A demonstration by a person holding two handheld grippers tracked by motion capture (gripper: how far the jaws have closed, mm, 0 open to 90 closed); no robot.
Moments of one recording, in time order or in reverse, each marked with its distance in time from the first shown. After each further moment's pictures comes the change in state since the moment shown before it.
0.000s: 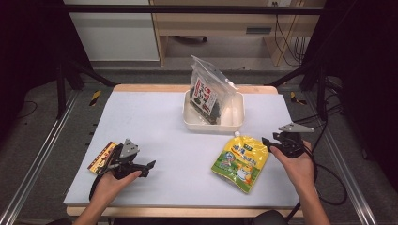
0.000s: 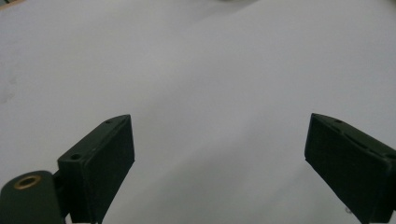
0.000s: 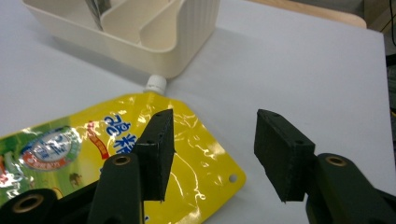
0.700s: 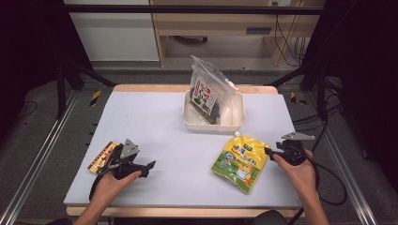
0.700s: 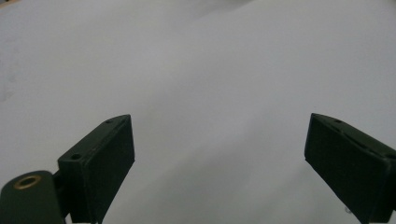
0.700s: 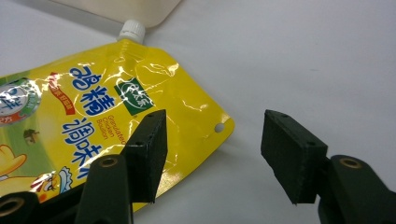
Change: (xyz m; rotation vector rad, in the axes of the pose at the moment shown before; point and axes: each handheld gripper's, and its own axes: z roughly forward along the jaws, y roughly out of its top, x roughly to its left) left arm 0.000 -0.001 0.001 0.011 0.002 0.007; right arm -0.018 -0.036 0.017 0.072 0.028 0.046
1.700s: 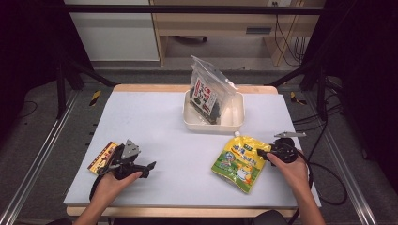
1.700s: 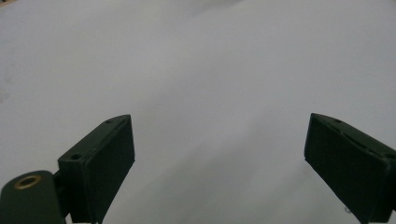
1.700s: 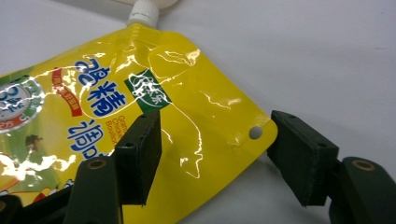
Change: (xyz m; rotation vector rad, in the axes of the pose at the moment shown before) left arm -0.001 0.000 0.001 0.011 -0.002 0.019; right arm 0.003 0.001 0.026 0.056 0.090 0.048
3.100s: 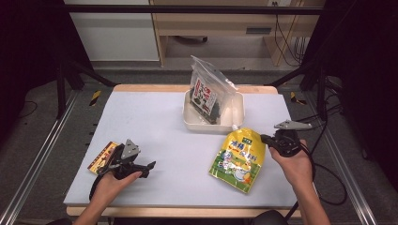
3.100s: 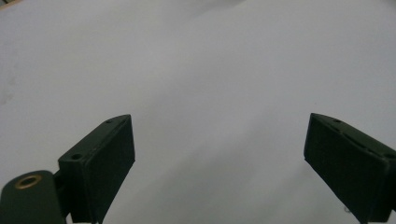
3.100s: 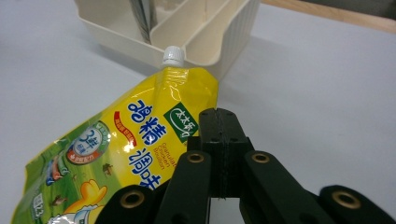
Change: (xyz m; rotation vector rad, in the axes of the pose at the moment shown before) left arm 0.001 0.000 -0.001 -0.003 0.002 0.003; right arm 0.051 0.049 -0.063 -0.105 -0.031 -0.109
